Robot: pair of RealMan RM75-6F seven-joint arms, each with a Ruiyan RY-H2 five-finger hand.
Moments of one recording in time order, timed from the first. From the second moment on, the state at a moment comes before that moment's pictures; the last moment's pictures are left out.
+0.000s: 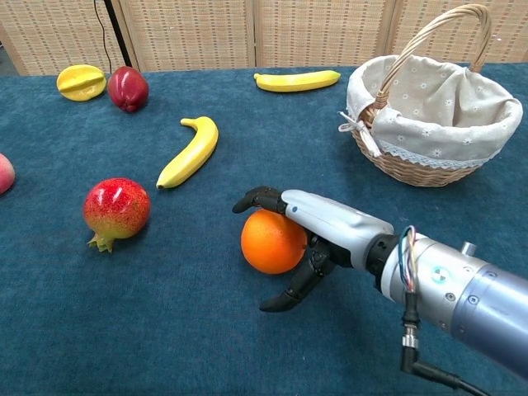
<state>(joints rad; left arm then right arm) -0.18 -1.26 -0.06 -1.75 1.29 1.45 0.26 0.56 -1.85 0.15 -1.58 -1.22 0.91 -0.16</state>
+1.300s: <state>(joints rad) -0.18 -1.27 -0.08 -1.73 1.26 1.38 0.27 0.45 -1.56 0.21 -1.77 -1.39 1.26 -0.24</state>
